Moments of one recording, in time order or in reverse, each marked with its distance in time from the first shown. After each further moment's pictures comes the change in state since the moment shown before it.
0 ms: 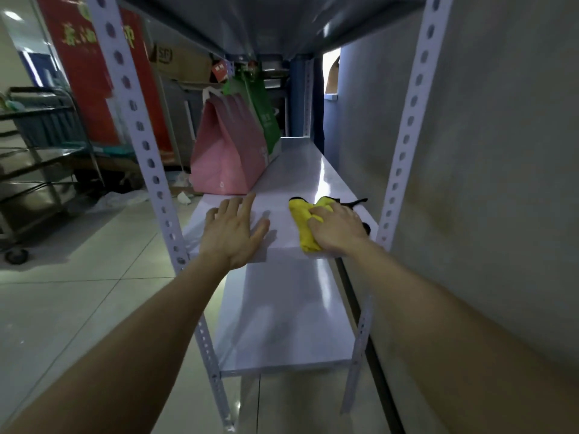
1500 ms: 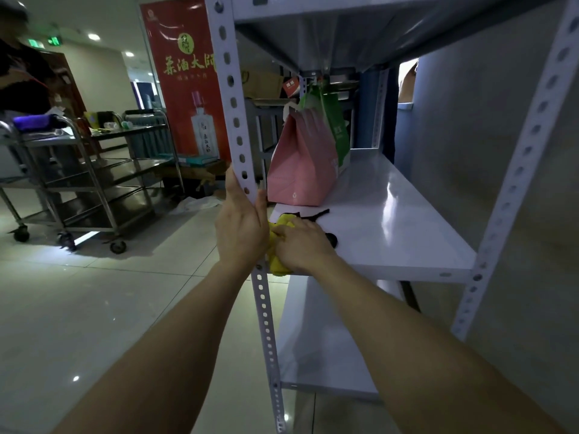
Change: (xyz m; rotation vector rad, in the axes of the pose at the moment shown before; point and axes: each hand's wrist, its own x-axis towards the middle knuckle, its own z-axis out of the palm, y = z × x) left_hand -0.009 -0.073 -0.044 -0.262 0.717 -0.211; right_hand 0.011 -0.185 0.070 -0.029 -0.059 -0.421
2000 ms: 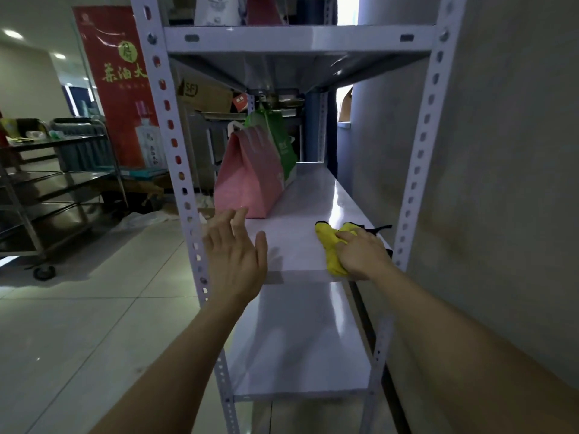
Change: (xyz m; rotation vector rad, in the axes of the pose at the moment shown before) left_hand -0.062 0.055 0.030 0.124 -0.084 0.225; right_hand -0.084 0.194 -0.051 0.015 0.080 0.471
